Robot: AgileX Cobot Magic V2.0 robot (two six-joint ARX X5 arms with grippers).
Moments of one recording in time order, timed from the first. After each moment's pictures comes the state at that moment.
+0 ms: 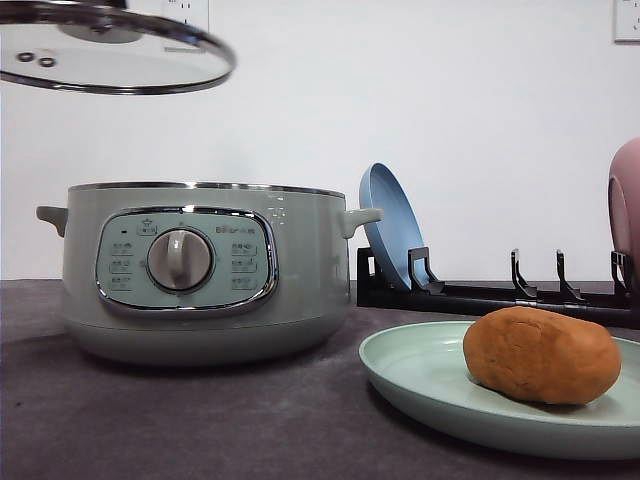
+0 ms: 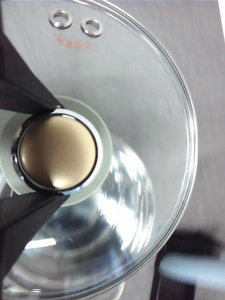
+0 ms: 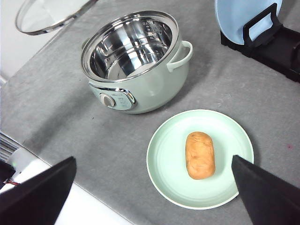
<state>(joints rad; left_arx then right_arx) -0.30 1.48 1.81 -1.12 0.01 -0.01 0.48 0.50 1.13 -1.14 -0.23 0.26</state>
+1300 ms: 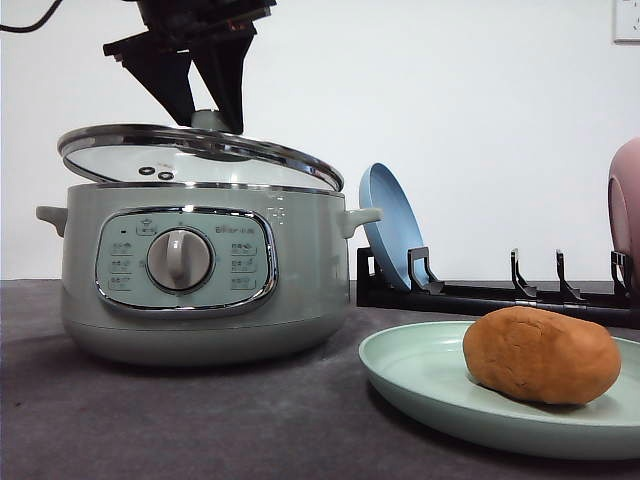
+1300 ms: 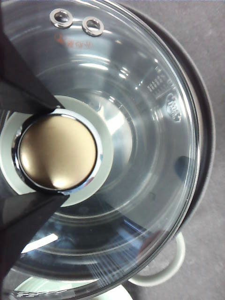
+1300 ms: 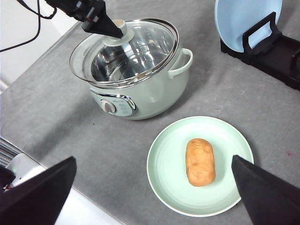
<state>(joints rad) -0.50 1.76 1.81 -1.10 0.01 0.00 0.48 0.50 1.13 -1.11 -0.23 0.27</state>
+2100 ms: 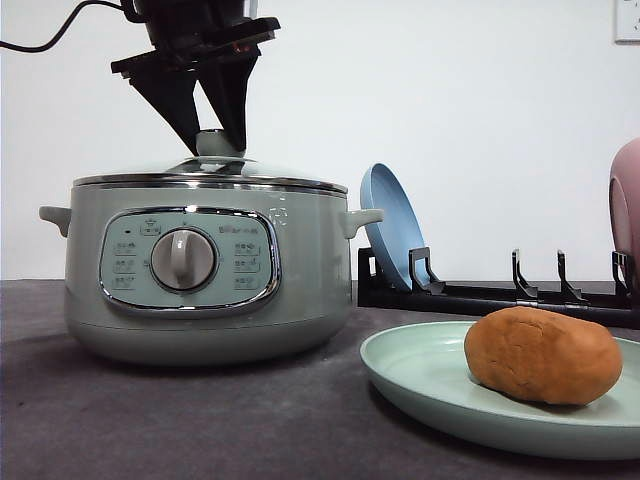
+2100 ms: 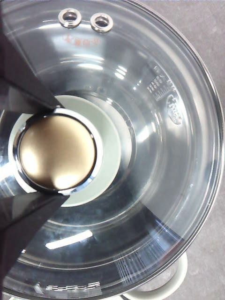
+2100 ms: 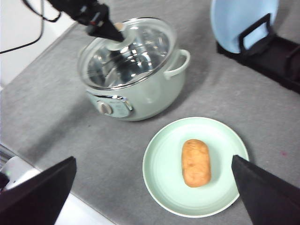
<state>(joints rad) -0.49 1.82 1.83 -1.09 0.01 0.01 0.48 0.50 1.13 -1.11 -0.21 0.27</state>
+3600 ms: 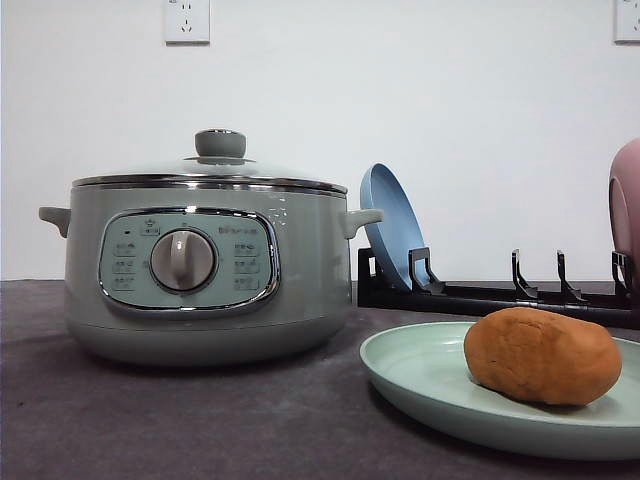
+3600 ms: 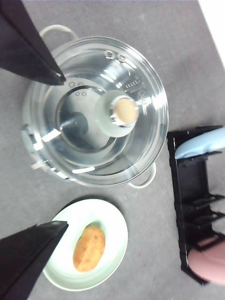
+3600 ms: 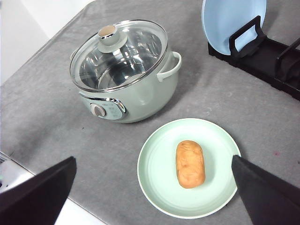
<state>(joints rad) -0.61 1.18 1.64 -1.15 0.01 -0.02 0.48 0.50 1.13 -1.11 -0.18 0.27</state>
